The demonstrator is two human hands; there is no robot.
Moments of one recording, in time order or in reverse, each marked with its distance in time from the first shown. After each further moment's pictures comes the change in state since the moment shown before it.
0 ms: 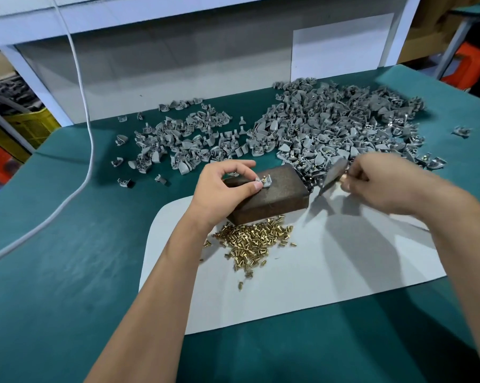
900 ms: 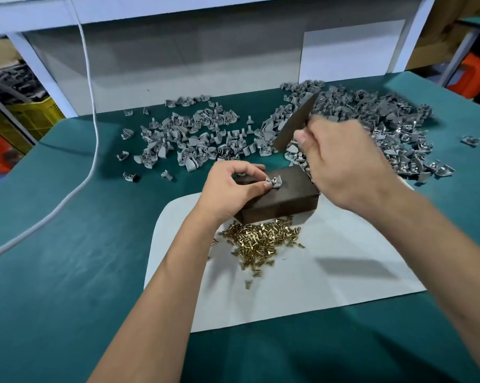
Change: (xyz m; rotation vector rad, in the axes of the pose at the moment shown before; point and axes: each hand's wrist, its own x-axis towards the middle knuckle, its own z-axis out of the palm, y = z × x) left_hand 0.002 0.002 -0.001 -0.068 -0.031 -0.067; right_hand -0.003 -0.088 0.001 0.081 0.426 -0.333
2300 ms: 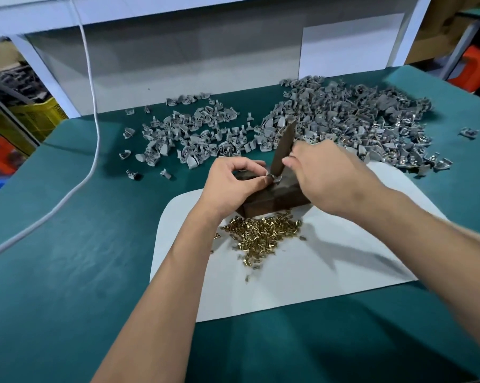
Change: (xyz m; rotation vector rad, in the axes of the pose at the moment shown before) left_hand 0.000 -0.004 0.001 -0.041 0.011 0.013; right_hand -0.009 -0.012 0.009 -0.167 -0.259 0.046
